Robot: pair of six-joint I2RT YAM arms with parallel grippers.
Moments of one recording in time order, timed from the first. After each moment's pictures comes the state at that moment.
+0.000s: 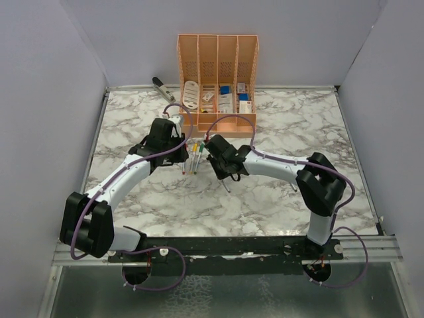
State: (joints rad) left arm -0.37 1.34 0.92 -0.37 0.13 -0.30; right arm 0.90 1.87 1.28 -0.44 0.16 0.30
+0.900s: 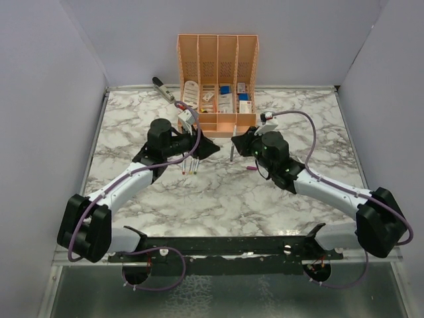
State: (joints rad) left arm -0.42 1.30 0.81 0.28 0.67 -0.35; right arm 0.71 1.33 0.80 0.28 0.23 0.54
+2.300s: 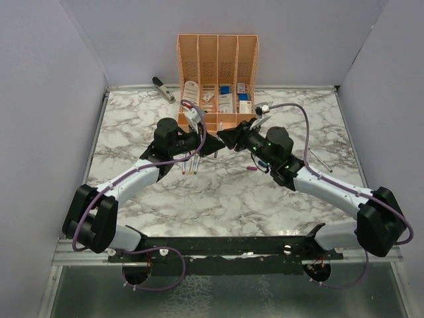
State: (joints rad) left arm -0.48 1.39 0.83 0.42 0.69 -0.42; right arm 0.71 1.34 0.83 0.52 -0.07 0.54
